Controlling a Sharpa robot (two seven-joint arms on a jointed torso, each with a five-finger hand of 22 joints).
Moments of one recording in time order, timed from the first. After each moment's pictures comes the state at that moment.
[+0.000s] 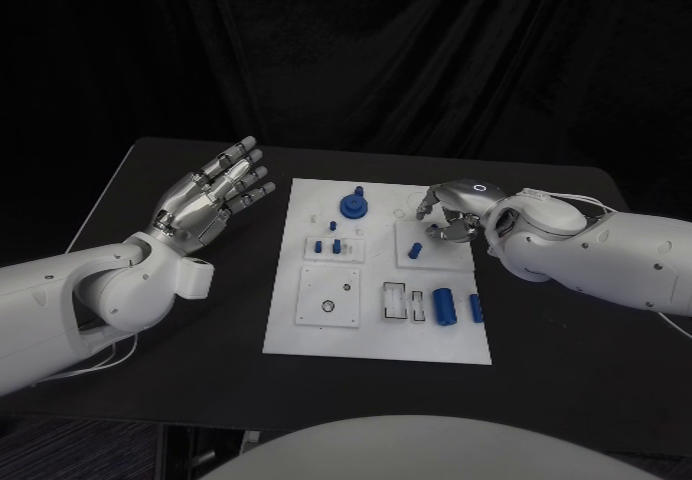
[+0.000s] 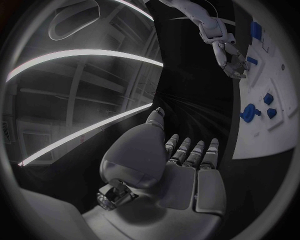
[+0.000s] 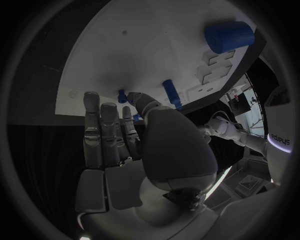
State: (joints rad) left arm 1.22 -1.06 -0.21 1.63 0.02 0.03 0.68; left_hand 1.40 0.24 -0.22 0.13 0.40 0.19 0.01 0.03 0.03 0.05 0.13 0.15 0.03 0.03 0.24 0.06 0.02 0.15 0.04 0.30 0.03 0.15; right arm 1.26 -0.80 -0.24 1.38 -1.55 -0.36 -0.08; right_hand 1.43 -0.10 0.32 0.01 0.49 0.79 0.12 0.21 0.40 0.49 0.14 0.75 0.40 1.17 0.05 1.04 0.89 0.16 1.16 0.15 0.56 1.31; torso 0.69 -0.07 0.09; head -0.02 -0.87
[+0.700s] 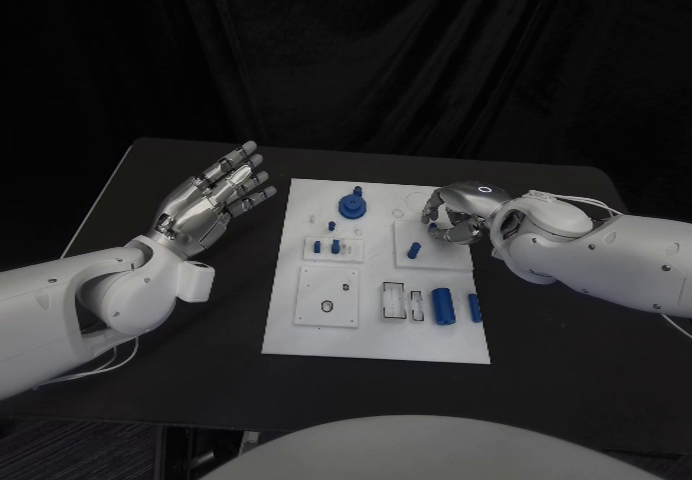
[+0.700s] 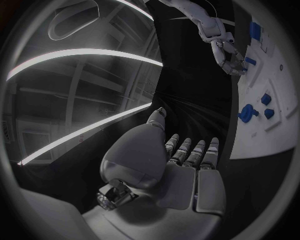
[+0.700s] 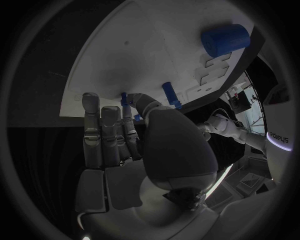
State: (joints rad) left arm 1.21 -1.05 -0.21 1.62 0.02 0.04 0.68; left_hand 1.41 0.24 -0.21 0.10 0.42 0.20 0.01 0.03 0.03 0.04 0.14 0.15 0.03 0.04 0.25 0.08 0.02 0.11 0.07 0.30 0.04 0.18; right arm 1.26 -0.83 -0.24 1.39 -1.53 -0.37 -0.07; right_hand 1.40 -0.09 0.35 0.00 0.56 0.81 0.13 0.29 0.46 0.59 0.12 0.81 0.41 1.20 0.04 1.08 0.92 0.16 1.19 0.14 0.63 1.31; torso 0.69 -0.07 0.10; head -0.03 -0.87
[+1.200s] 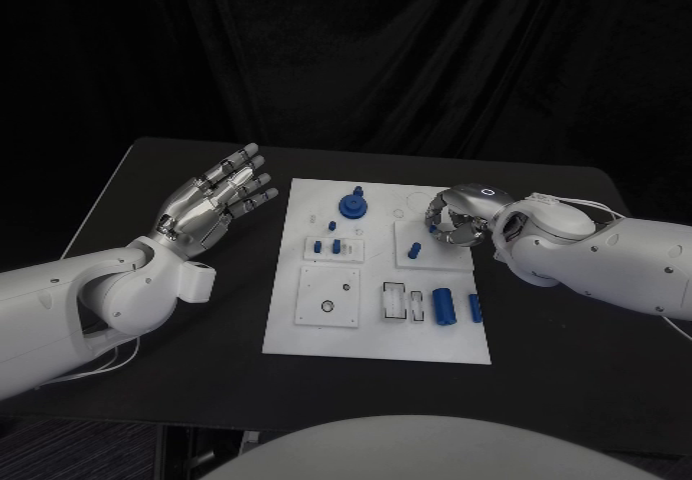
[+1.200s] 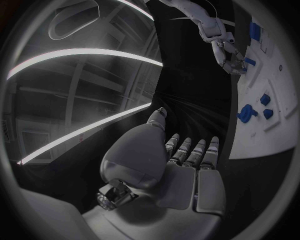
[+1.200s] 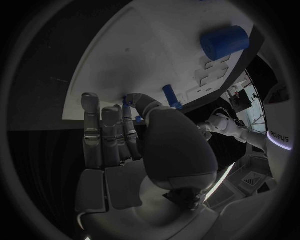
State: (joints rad) left arm 1.21 -1.05 -0.21 1.61 0.02 0.04 0.68; left_hand 1.41 0.24 -0.20 0.09 0.42 0.20 0.02 0.03 0.03 0.05 0.15 0.15 0.03 0.05 0.26 0.09 0.02 0.10 0.08 0.30 0.04 0.19; right arm 1.25 -0.83 -0.24 1.39 -1.52 -0.37 -0.07; right_hand 1.38 -0.09 0.36 0.00 0.54 0.82 0.14 0.32 0.48 0.65 0.11 0.81 0.40 1.22 0.03 1.09 0.92 0.16 1.21 0.13 0.65 1.31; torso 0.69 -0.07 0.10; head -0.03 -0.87
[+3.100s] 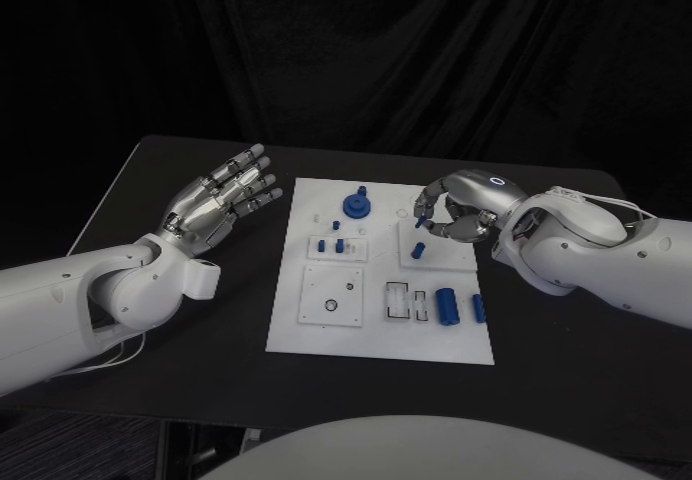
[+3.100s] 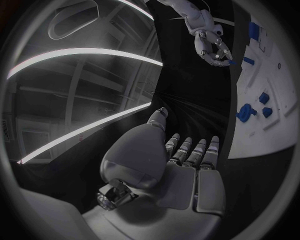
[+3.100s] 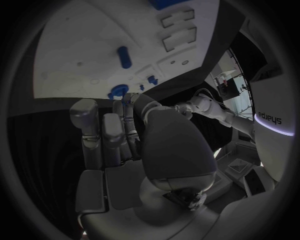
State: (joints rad) left arm 1.20 -1.03 -0.21 1.59 0.02 0.06 0.68; left_hand 1.41 0.24 -0.18 0.07 0.43 0.21 0.03 0.03 0.03 0.05 0.16 0.16 0.03 0.06 0.27 0.11 0.02 0.08 0.10 0.30 0.05 0.20; right arm 1.31 -0.94 -0.23 1.68 -1.48 -0.45 -0.07; right_hand 1.41 -0.07 0.37 -0.02 0.52 0.88 0.14 0.40 0.57 0.84 0.07 0.70 0.35 1.37 -0.01 1.24 1.09 0.13 1.35 0.10 0.90 1.31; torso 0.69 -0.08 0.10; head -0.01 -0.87
